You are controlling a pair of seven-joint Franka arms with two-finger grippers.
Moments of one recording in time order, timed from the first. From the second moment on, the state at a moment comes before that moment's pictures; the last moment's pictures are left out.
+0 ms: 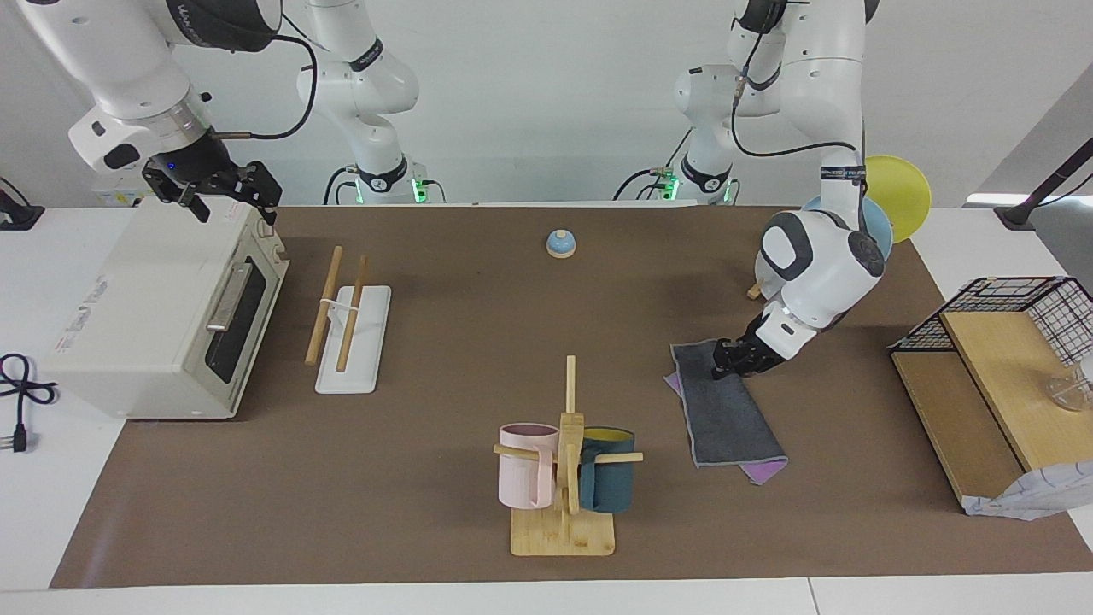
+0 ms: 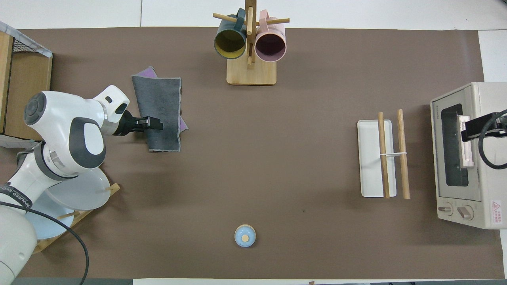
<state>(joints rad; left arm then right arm) -0.07 0.29 -0.08 -2.07 -0.47 2.40 0.23 0.02 -0.03 -0.10 -1.60 -0.03 1.45 -0.03</state>
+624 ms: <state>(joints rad) -0.05 0.29 -0.07 -2.03 -0.48 2.33 0.19 0.02 -0.04 -0.08 -1.60 0.08 1.42 0.00</state>
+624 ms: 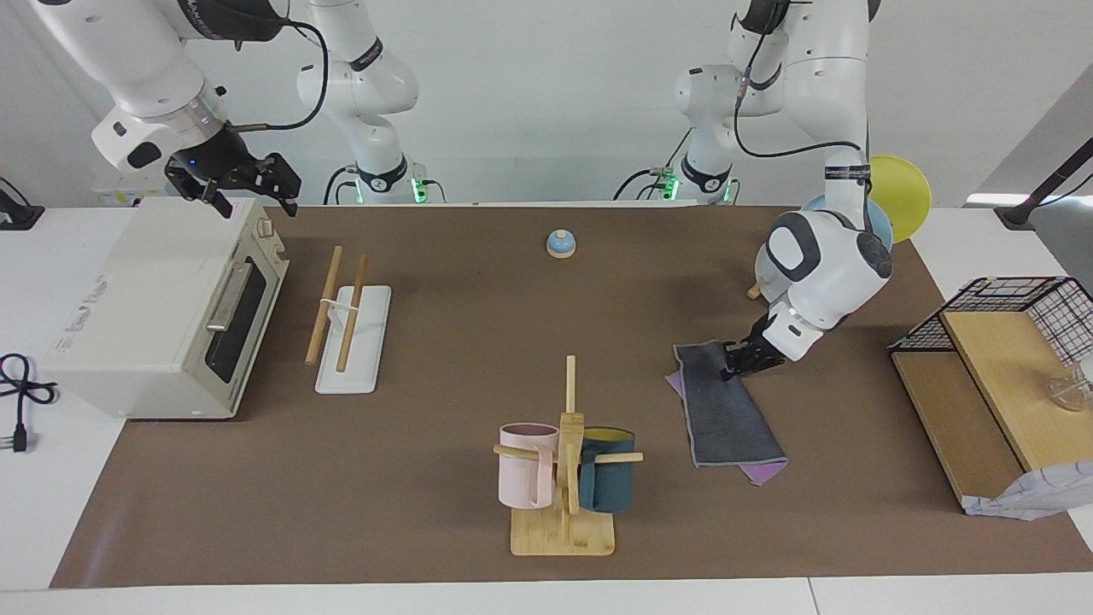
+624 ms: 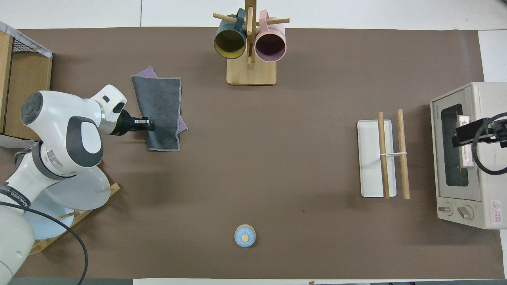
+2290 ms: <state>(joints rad) -0.08 -0.16 -0.35 -1.79 -0.40 1.96 -1.95 0.56 -0.16 -0.05 -2.08 0.86 2.39 1.58</state>
